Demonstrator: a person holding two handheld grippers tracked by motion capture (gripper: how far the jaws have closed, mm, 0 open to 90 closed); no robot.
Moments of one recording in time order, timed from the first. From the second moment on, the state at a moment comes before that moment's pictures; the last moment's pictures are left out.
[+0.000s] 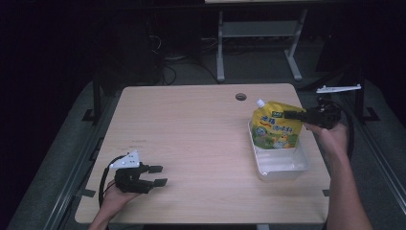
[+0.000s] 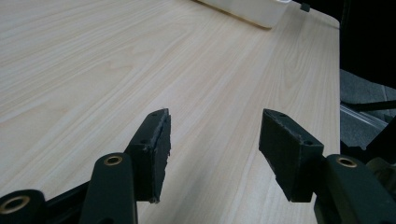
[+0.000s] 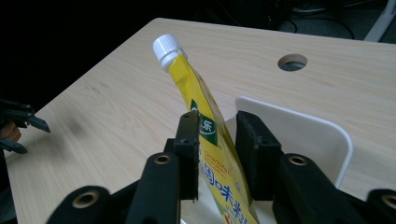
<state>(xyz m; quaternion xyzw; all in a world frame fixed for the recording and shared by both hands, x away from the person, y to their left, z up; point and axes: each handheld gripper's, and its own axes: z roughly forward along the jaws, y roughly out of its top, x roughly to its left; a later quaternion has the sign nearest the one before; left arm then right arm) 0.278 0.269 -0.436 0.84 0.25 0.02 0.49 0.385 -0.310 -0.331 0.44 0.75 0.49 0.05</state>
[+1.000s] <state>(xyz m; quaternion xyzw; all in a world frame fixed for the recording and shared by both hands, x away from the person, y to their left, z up) 0.281 0.268 -0.438 0.84 0.25 0.01 0.49 0.386 -0.285 -0.286 0.39 0.77 0.50 0.07</state>
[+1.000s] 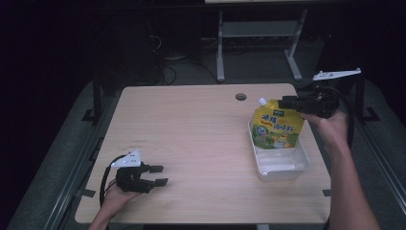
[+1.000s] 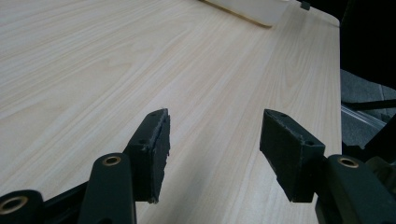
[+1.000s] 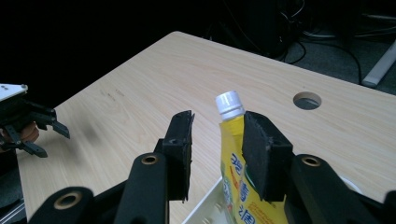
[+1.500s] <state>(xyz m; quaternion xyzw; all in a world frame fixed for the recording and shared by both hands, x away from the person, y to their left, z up) 0.280 0.268 -0.438 0.84 0.25 0.01 0.48 0.369 -0.251 -0.281 0.35 0.78 0.51 0.06</state>
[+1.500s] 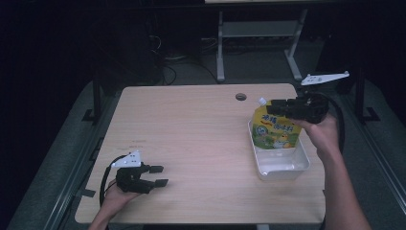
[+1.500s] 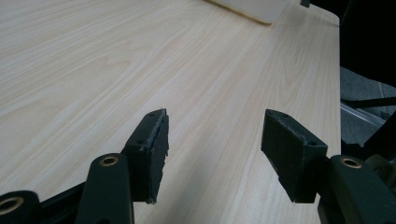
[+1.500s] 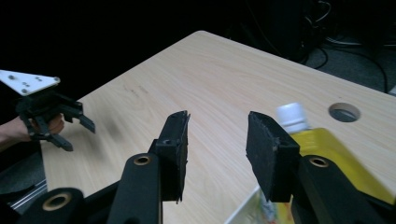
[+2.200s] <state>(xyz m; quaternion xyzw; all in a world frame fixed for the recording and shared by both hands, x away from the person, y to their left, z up) 0.279 0.269 -0.439 0.85 0.25 0.02 0.46 0.338 -0.181 -0.305 0.31 0.81 0.50 0.02</state>
